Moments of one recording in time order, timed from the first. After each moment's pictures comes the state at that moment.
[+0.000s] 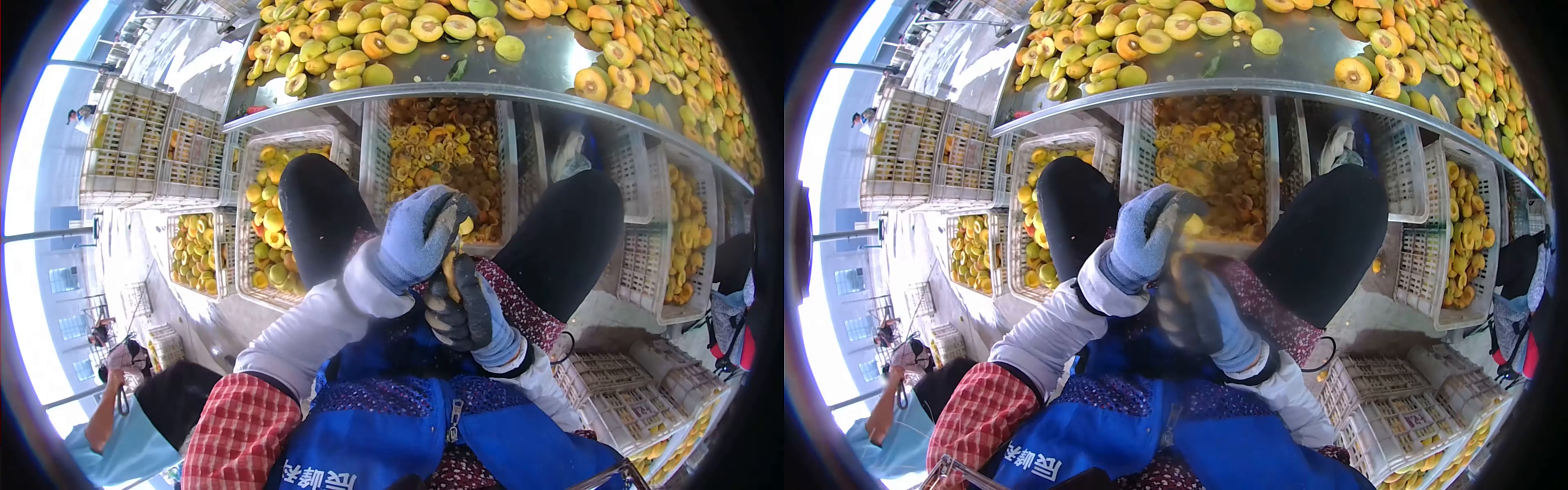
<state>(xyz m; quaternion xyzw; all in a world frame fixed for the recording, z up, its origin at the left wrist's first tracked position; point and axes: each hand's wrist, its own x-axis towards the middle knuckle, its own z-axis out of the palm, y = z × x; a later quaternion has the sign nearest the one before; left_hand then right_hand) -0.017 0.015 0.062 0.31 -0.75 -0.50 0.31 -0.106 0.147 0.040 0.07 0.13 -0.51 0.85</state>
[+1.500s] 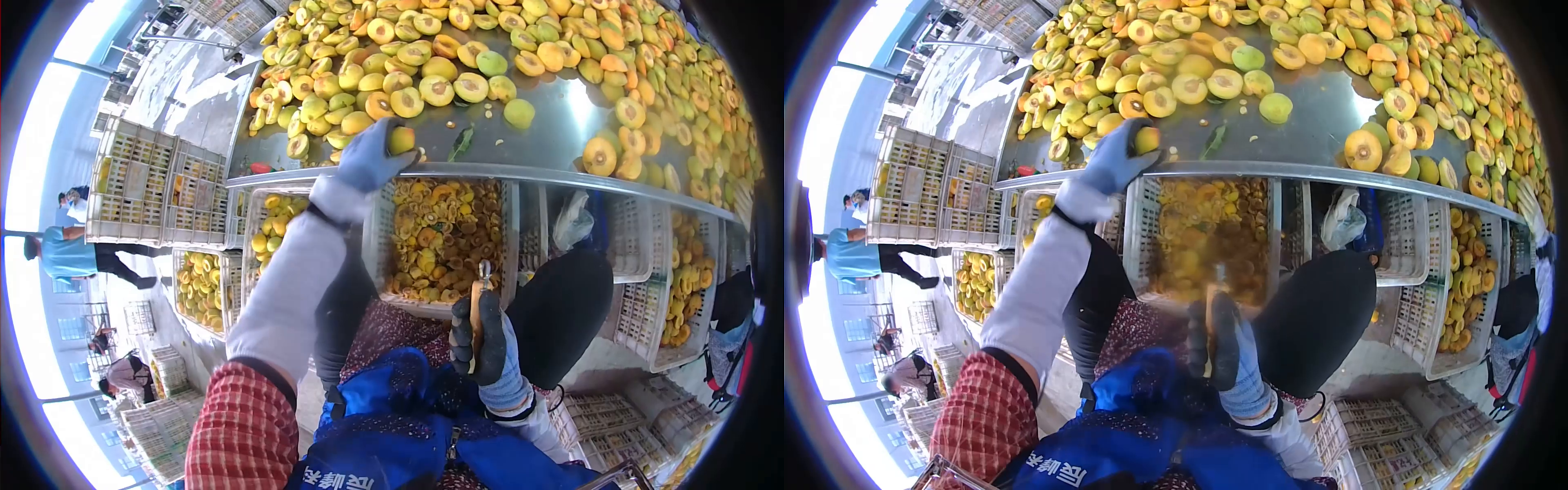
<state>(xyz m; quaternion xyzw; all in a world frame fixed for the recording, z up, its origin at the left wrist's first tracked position) -0.050 -0.212 0.051 0.44 -0.86 -0.24 0.09 -0.142 0.083 0.059 0.09 0.40 -0.60 0.69</state>
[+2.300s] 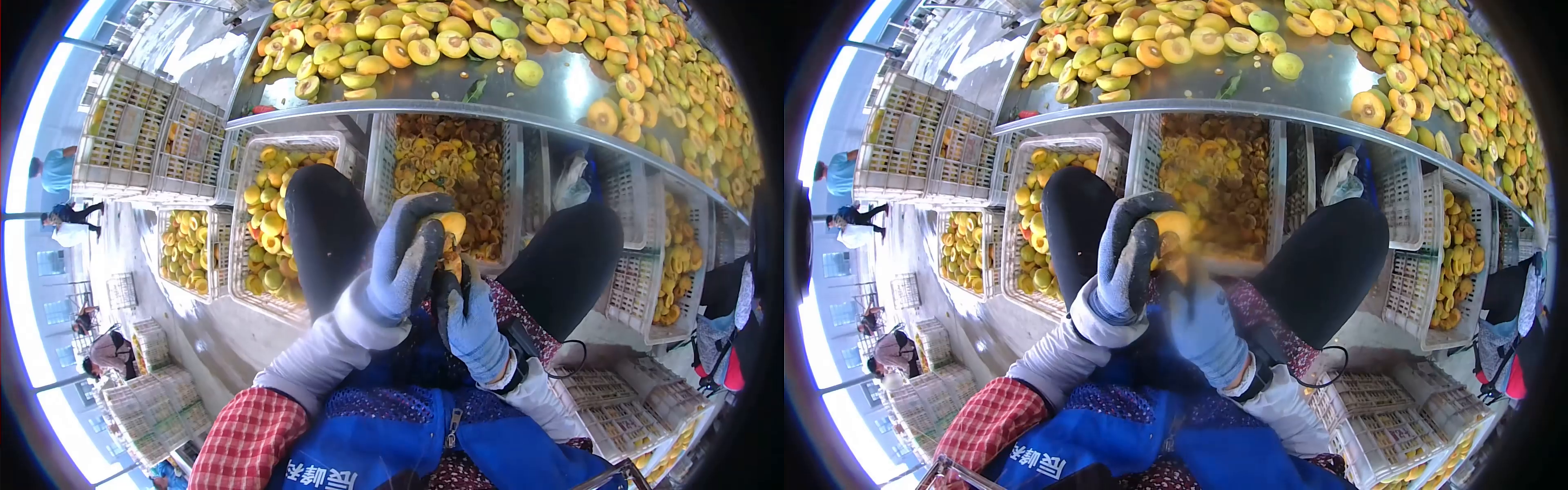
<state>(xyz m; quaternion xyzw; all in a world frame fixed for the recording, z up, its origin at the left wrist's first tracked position) 0.006 0.019 0.084 0.33 -0.58 -0.62 0.42 -0.083 0.120 0.050 -0.56 0.63 -0.49 0.24</state>
